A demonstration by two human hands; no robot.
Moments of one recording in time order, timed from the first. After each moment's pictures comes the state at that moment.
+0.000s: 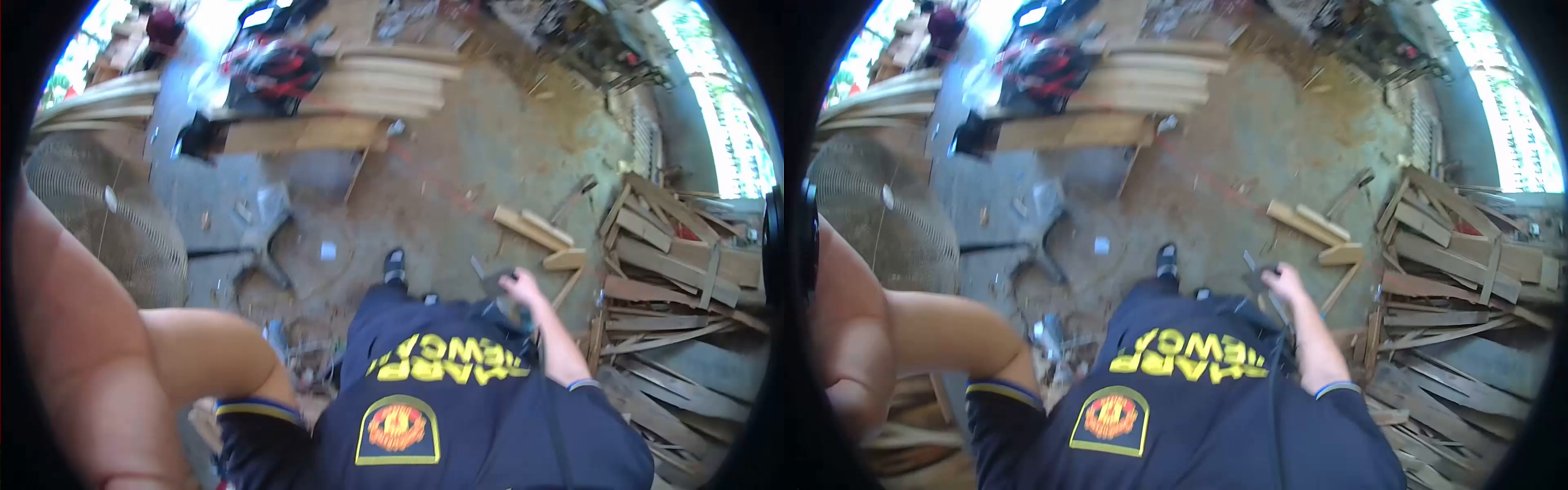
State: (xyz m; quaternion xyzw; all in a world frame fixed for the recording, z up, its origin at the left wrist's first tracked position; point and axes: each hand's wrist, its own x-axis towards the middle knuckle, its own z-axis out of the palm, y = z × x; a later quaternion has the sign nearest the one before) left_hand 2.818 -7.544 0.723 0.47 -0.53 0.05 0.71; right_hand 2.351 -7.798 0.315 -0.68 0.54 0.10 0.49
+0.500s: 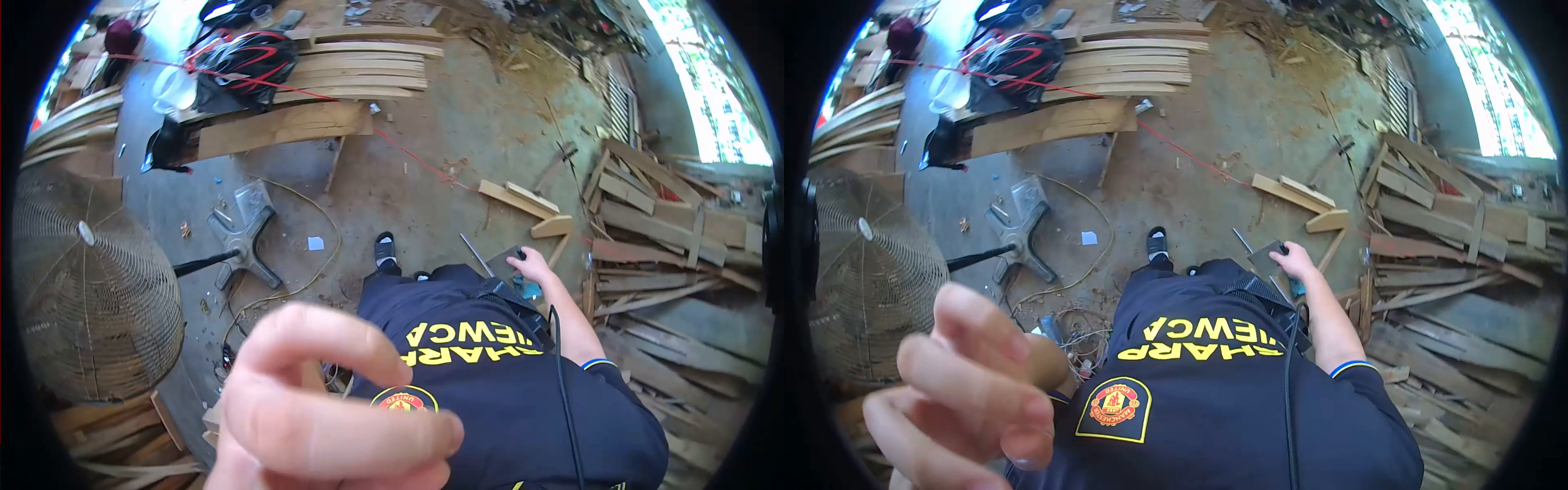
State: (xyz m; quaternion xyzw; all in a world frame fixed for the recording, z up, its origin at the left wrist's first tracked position) left_hand 2.767 -7.577 0.721 0.35 -0.59 -0.10 0.72; right_hand 2.359 -7.792 0.350 -0.67 0.59 0.16 0.41
